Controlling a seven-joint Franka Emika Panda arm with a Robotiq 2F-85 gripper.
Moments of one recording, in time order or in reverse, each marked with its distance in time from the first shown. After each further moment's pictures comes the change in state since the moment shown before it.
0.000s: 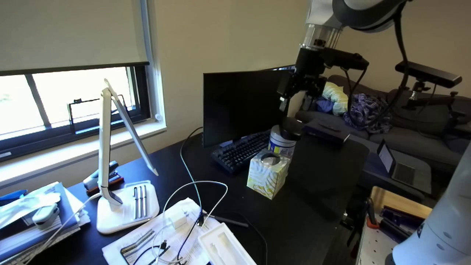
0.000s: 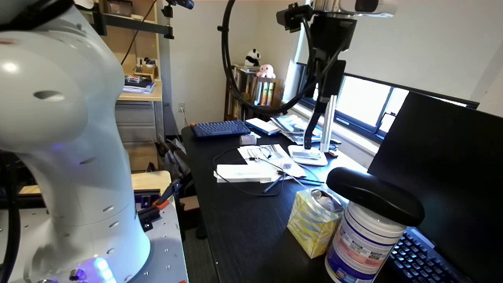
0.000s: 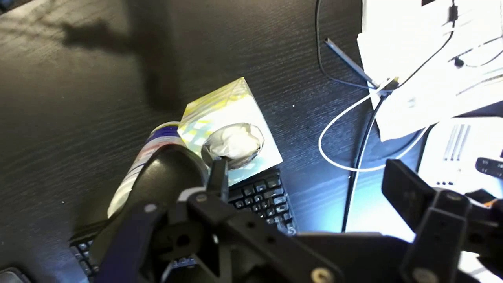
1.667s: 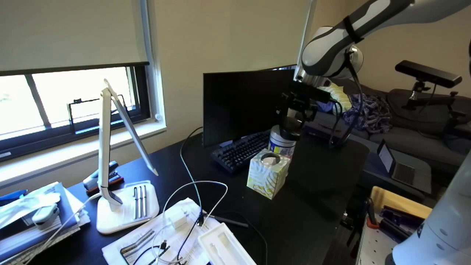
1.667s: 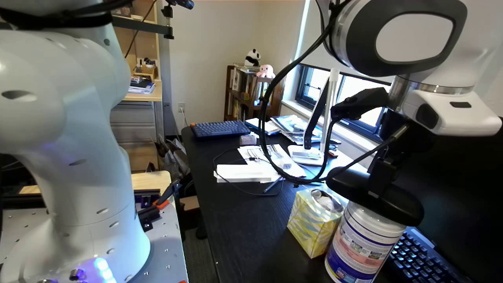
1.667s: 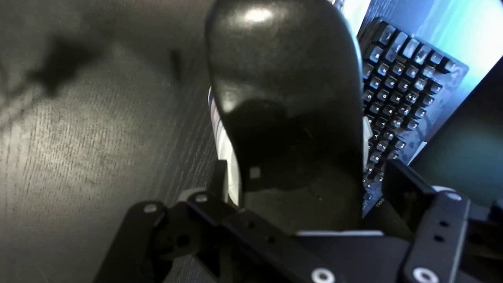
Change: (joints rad) arm -0.140 0.422 -0.189 0.058 0.076 0.413 0.416
